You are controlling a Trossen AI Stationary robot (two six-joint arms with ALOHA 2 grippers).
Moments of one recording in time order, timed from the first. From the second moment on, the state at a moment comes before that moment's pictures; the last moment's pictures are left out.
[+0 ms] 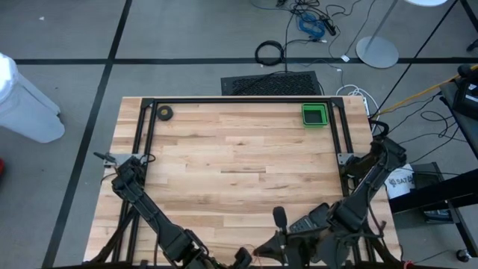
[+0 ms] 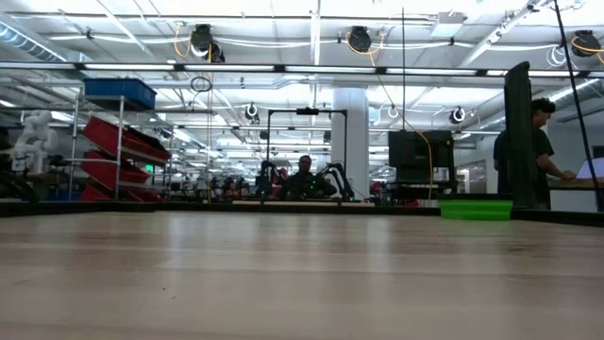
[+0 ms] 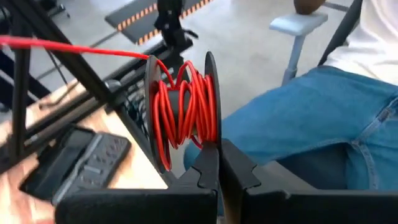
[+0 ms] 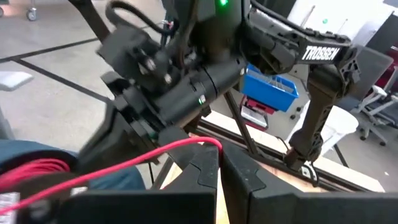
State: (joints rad) left arm -0.76 2.14 2.11 -0.49 -0.16 0.15; right arm 0.83 1.70 1.63 -0.16 0.62 -0.12
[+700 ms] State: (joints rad) left arm -0.80 2.14 2.11 -0.35 -0.16 0.36; right arm 0.81 1.72 1.63 -0.22 0.54 -0.07
